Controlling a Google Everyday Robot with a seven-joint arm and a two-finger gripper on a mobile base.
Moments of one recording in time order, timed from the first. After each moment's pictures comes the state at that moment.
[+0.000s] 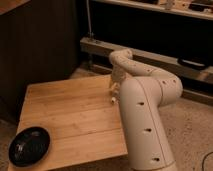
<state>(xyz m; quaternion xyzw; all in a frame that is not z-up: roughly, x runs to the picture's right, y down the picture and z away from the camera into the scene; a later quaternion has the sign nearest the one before) 0.079 -0.008 0.973 -0.21 0.25 0.77 0.55</state>
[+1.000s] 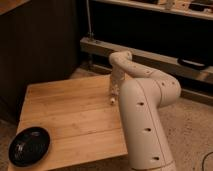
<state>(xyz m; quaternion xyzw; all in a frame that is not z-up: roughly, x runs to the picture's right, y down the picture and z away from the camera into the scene) 0.065 0.002 0.973 -0.24 0.25 0.75 0.56</state>
